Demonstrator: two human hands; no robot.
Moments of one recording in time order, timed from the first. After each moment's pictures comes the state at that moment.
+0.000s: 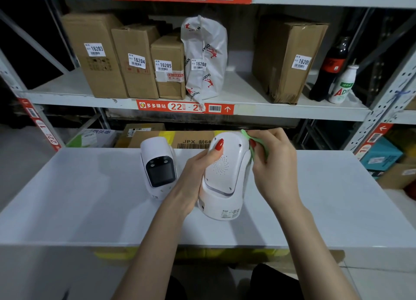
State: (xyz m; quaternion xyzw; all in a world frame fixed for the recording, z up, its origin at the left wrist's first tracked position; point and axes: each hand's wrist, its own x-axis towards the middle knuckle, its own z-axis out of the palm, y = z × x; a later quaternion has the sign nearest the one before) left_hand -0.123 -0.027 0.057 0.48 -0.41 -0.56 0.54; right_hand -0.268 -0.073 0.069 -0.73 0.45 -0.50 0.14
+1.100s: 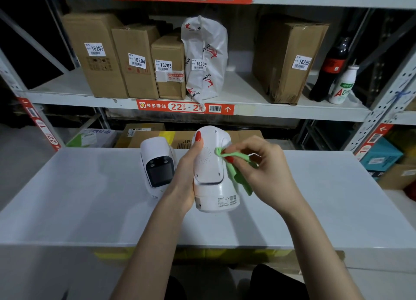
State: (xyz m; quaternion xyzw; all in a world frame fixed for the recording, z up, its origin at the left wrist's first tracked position) left_hand -0.122 -0.027 0.060 0.48 -0.27 -0.56 0.62; right_hand -0.267 -0.065 0.076 -0.76 0.35 -0.44 0.32
